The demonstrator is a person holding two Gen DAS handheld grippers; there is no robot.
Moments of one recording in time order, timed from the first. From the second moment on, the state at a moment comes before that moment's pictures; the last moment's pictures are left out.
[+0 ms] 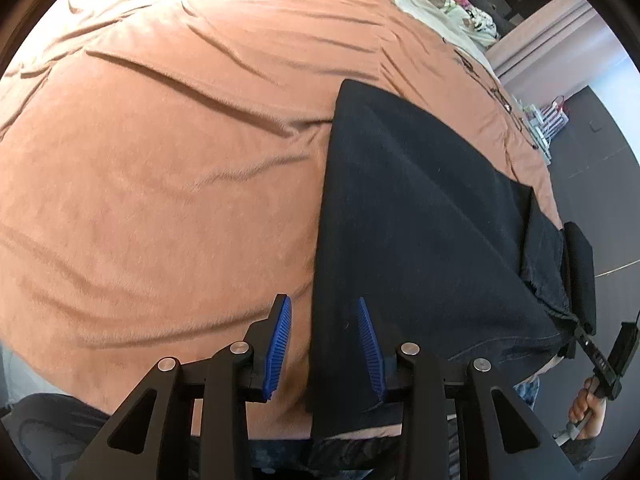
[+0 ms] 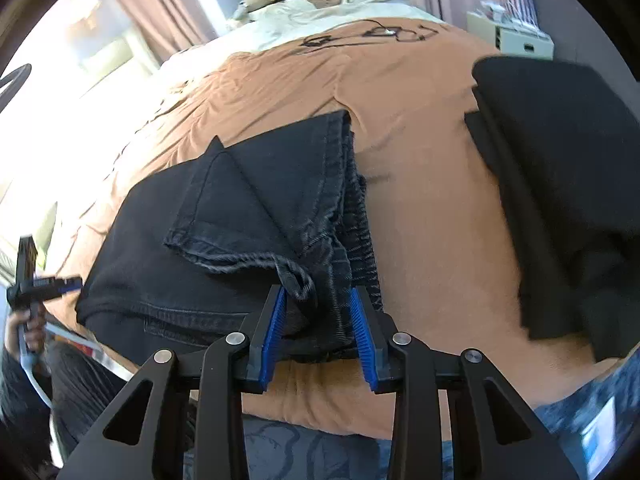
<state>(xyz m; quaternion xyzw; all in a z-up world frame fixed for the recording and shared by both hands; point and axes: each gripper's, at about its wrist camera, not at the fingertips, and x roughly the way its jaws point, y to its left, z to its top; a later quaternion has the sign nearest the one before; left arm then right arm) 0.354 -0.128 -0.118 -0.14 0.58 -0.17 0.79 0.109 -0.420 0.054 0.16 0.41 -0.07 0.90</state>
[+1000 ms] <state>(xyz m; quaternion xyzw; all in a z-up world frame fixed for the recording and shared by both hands) 0.374 -0.146 -0.127 -0.15 0.57 -0.18 0.79 0.241 -0.431 0.056 0.10 0.44 -0.09 0.89</state>
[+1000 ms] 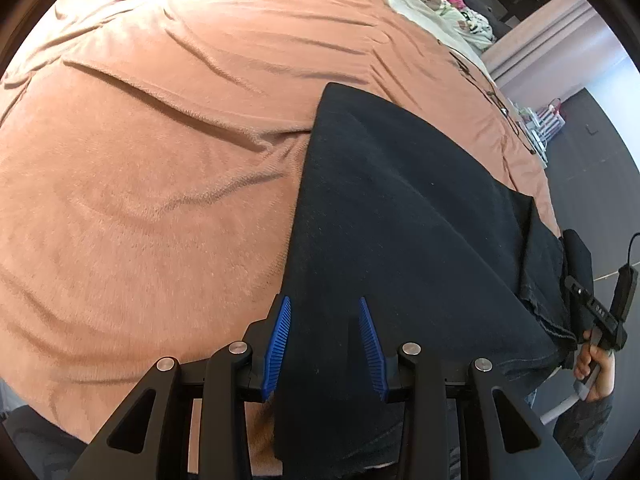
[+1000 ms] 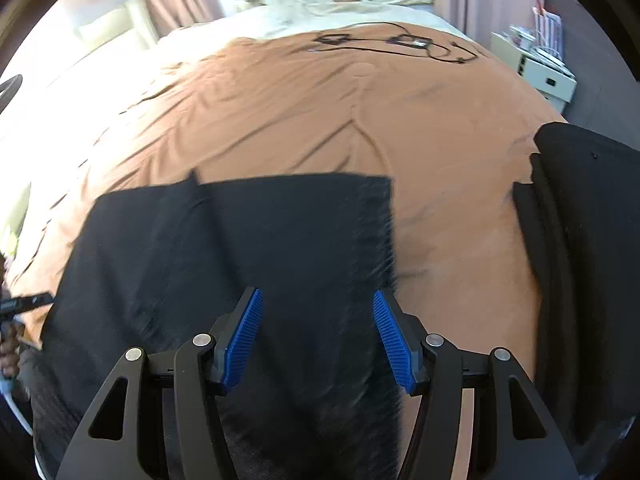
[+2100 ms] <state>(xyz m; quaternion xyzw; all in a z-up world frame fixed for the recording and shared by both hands) 0.377 -0.135 -0.140 -0.16 0.58 -0.16 0.78 0.332 -0.437 0.039 0.00 0.45 -0.14 0.88</state>
